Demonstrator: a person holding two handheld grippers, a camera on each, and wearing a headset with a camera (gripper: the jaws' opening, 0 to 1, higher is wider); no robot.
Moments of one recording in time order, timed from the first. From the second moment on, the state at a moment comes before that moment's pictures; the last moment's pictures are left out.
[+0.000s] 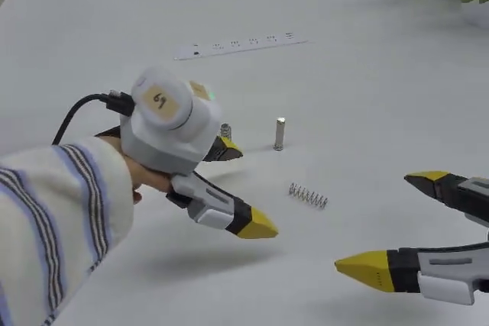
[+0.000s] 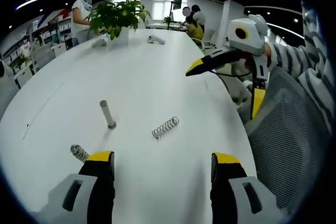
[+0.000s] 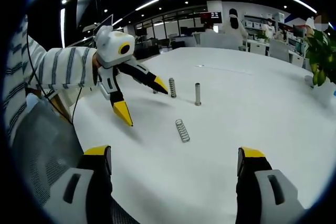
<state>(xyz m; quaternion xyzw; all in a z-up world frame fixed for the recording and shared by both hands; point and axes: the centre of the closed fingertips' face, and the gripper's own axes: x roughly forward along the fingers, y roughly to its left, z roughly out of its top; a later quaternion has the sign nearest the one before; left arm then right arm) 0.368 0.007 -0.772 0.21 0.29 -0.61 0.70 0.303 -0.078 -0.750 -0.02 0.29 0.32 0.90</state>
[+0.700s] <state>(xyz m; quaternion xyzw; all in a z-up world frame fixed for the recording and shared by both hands) 0.368 -0.038 -0.793 0.27 0.29 -0.67 0.63 0.297 -0.089 -0.754 -0.01 0.31 0.30 0.90</state>
